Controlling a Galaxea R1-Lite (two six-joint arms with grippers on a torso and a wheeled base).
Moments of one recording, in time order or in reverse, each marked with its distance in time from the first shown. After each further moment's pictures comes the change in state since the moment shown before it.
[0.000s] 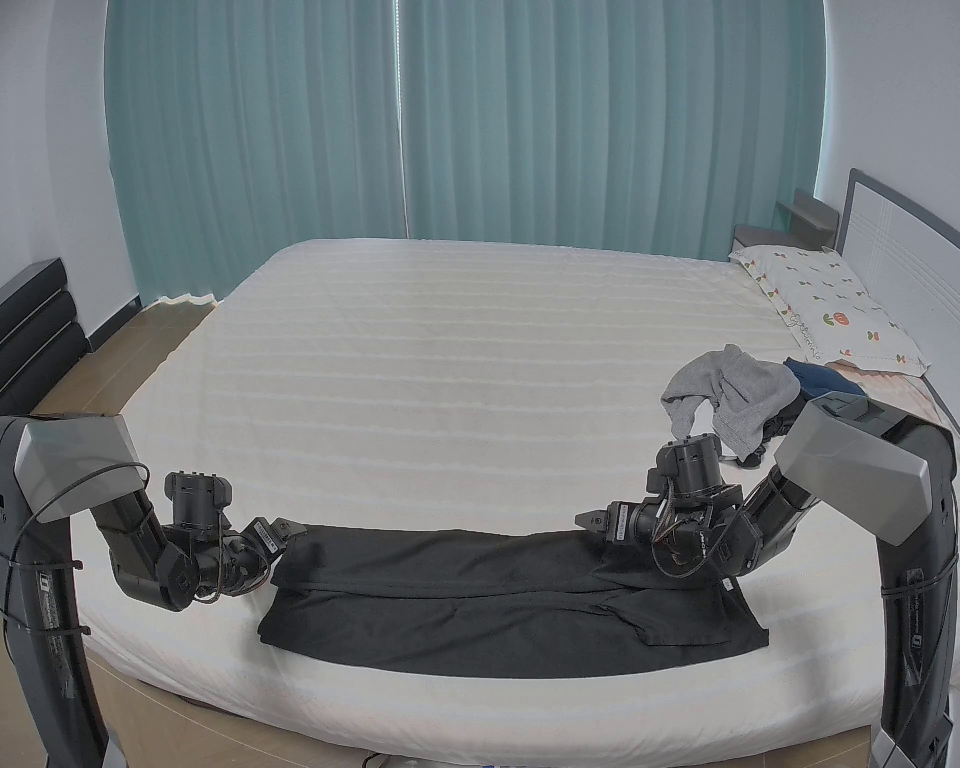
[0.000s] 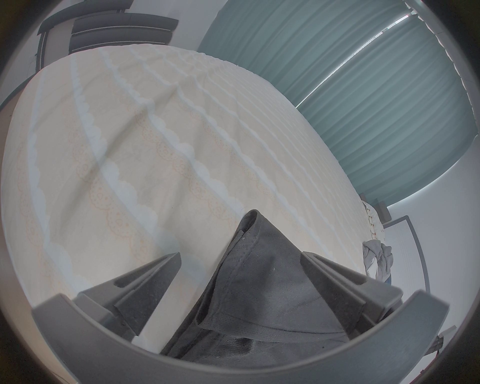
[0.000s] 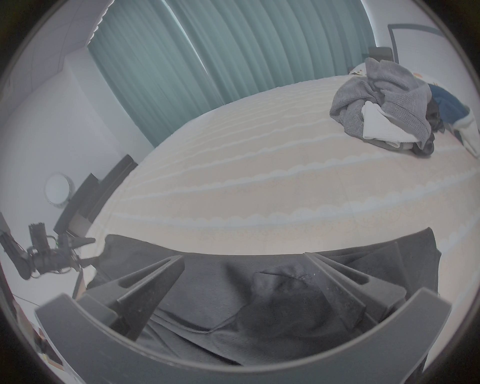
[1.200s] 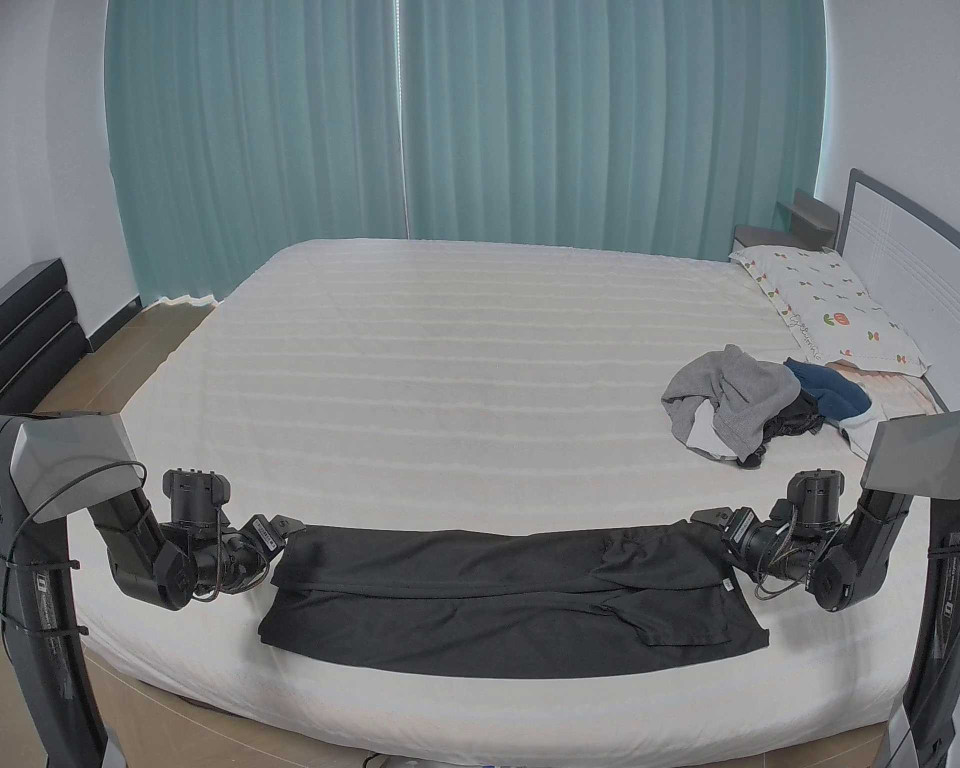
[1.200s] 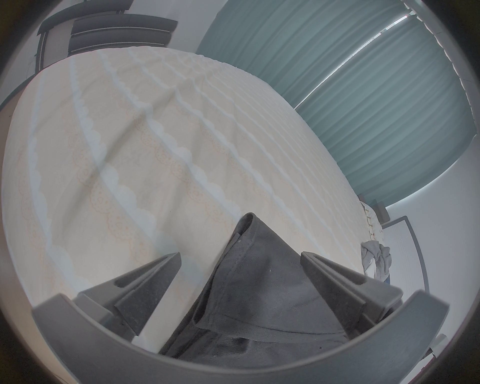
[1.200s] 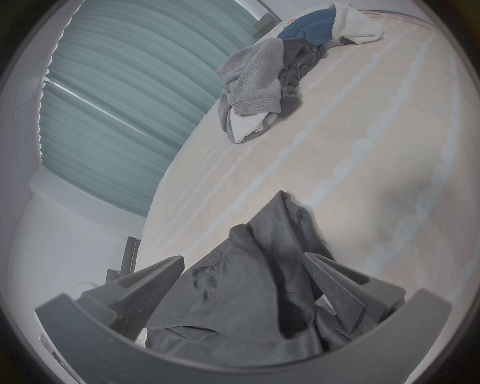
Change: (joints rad) left arm -0.002 -0.014 0.003 0.000 -0.002 0.001; right arm -0.315 -0.082 0.495 -0.476 0.189 0.420
